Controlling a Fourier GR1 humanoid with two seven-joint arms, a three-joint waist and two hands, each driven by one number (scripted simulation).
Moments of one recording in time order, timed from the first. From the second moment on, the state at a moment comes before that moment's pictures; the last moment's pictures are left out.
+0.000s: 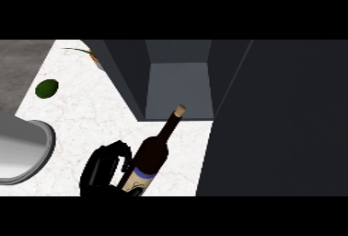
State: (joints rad) left arm 0.10 0.00 -0.13 -1.41 0.15 -0.22 -0.43; right arm 0.01 -0.50 0.70 -2.51 0.09 -0.64 0.43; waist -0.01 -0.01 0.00
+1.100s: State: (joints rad) left arm -0.20 0.00 -0.26 -1.34 0.09 0.20 -0.31; right arm 0.08 -0.58 0.69 -2.52 0.08 -0.65 0.33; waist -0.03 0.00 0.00
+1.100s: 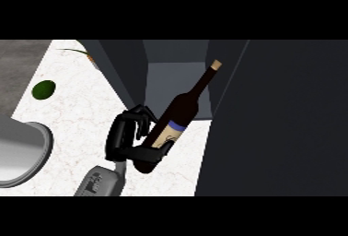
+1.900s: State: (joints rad) left arm -0.53 0.00 -0.22 -0.95 0.20 0.24 -0.38; right arm 0.14 -0.60 0.66 -2.51 0.05 -0.62 0.24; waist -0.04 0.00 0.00
